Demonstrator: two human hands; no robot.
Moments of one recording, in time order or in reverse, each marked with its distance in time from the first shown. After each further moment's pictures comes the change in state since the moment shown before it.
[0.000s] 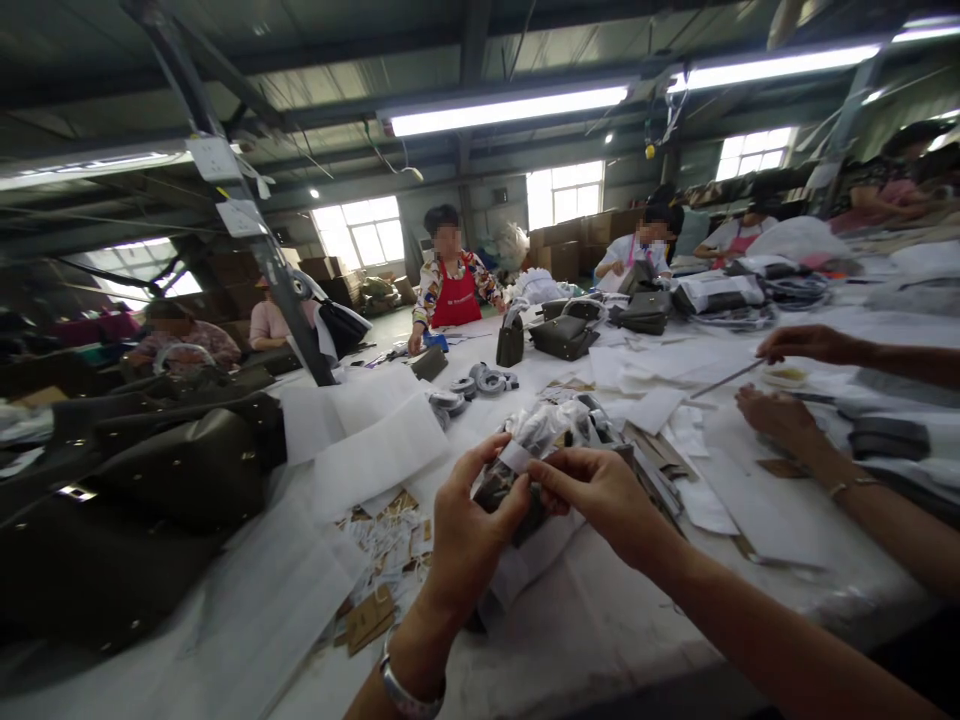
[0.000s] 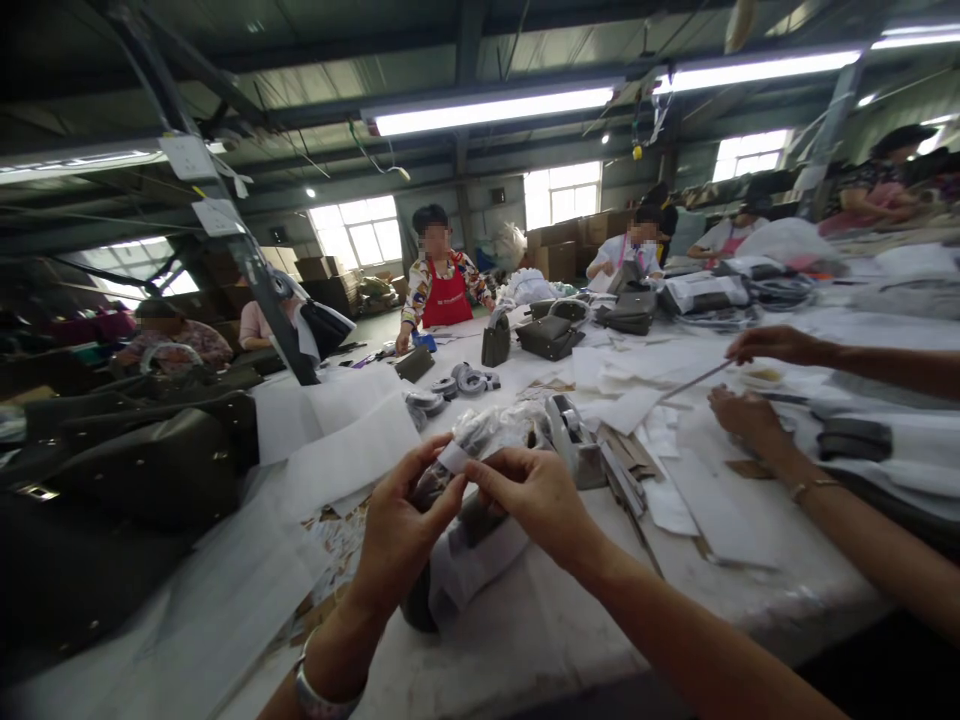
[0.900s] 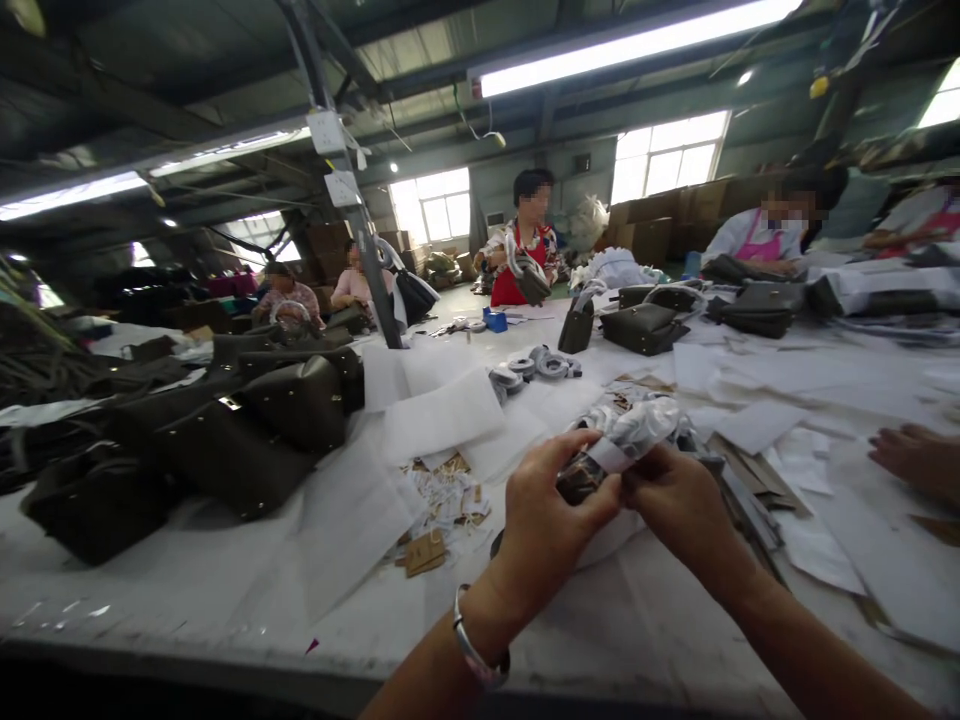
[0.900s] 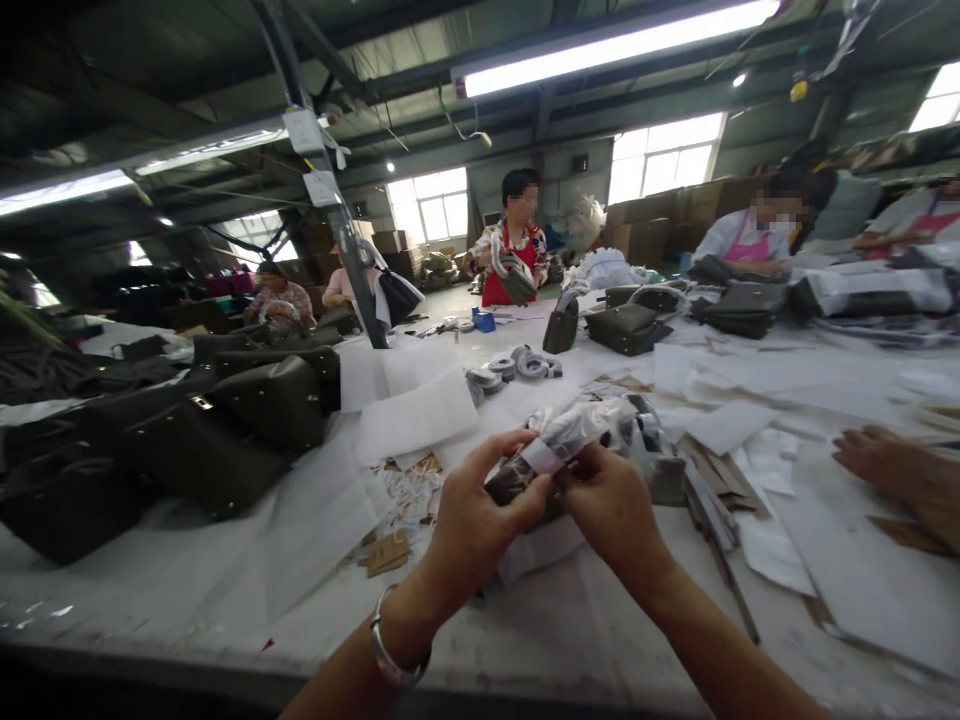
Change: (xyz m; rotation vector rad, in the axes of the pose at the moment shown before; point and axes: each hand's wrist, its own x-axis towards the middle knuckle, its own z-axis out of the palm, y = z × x) left_hand -0.013 0.006 0.003 0.051 0.021 0.021; right_hand 0.011 0.016 0.009 -0.337 0.245 0.039
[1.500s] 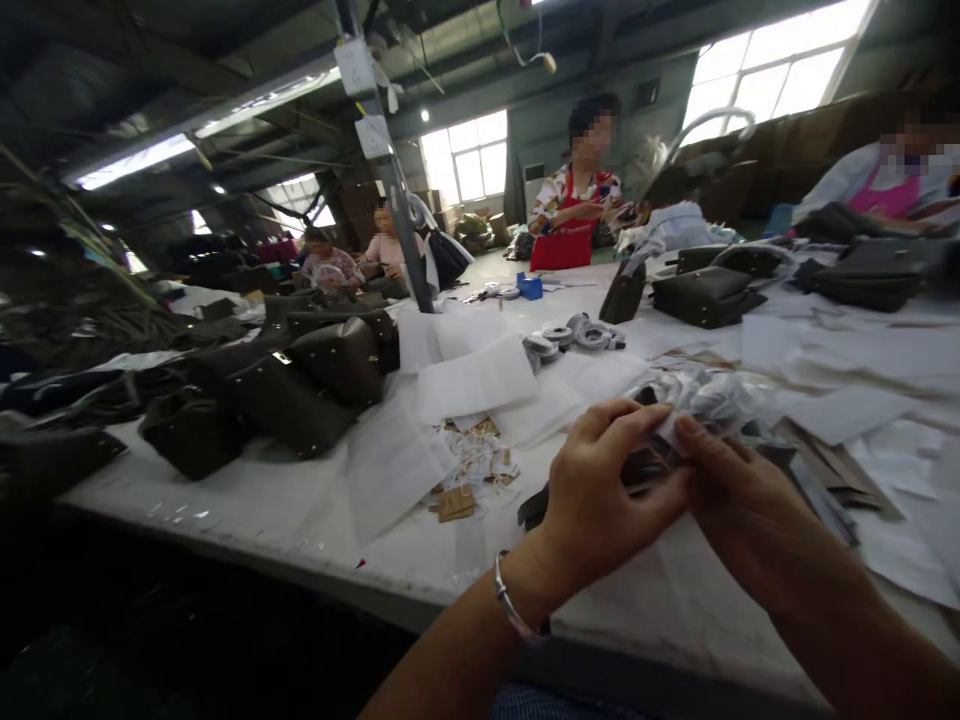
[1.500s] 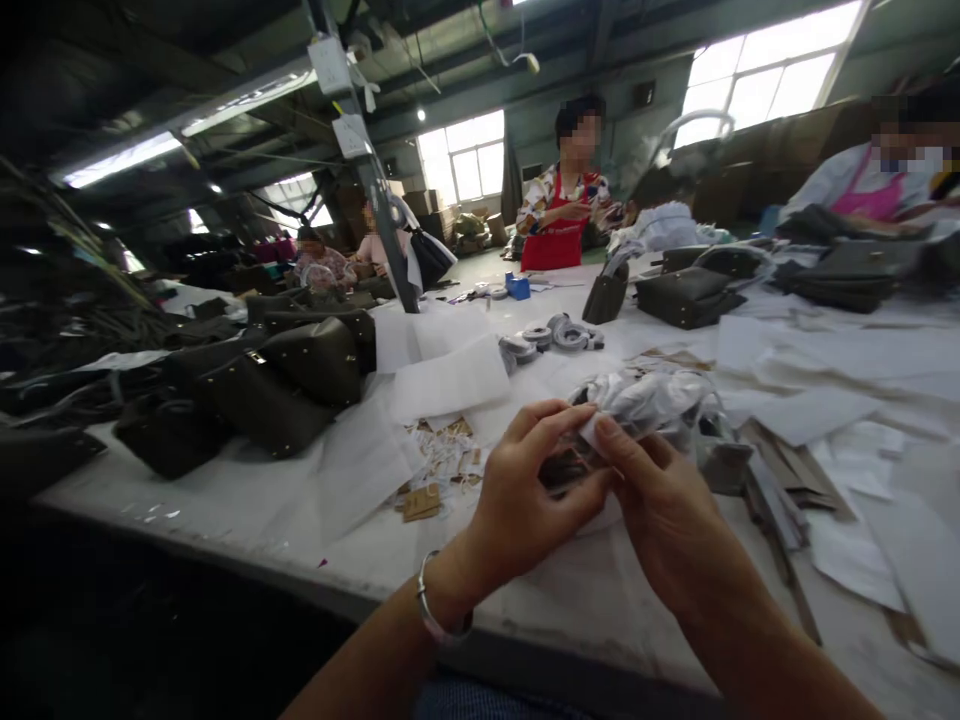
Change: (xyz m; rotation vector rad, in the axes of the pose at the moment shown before) left_hand -0.009 0.005 0.003 0.048 -0.014 0.195; right_hand -0.022 -0.013 0.010 0.734 -0.137 0.227
